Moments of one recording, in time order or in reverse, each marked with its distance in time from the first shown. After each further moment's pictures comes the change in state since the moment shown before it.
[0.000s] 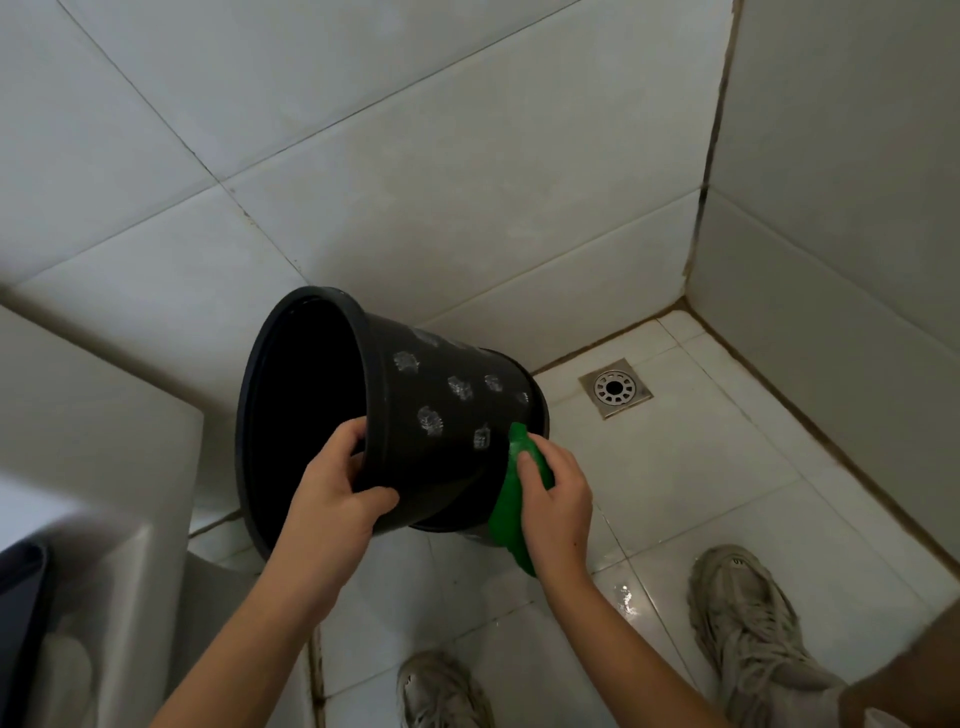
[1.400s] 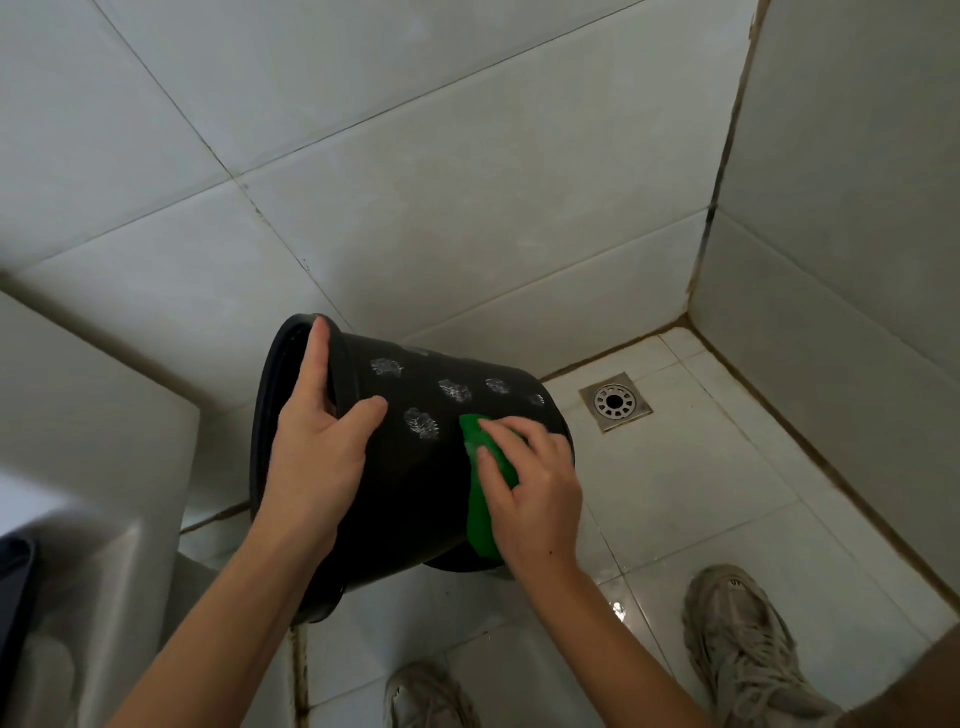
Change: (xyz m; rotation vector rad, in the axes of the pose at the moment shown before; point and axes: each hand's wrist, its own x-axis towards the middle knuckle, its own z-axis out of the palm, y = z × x) left_hand 0.026 0.030 -0.003 -0.174 0.240 0.093; right_hand -0.002 -0.039 0.008 -0.356 0.018 -0.584
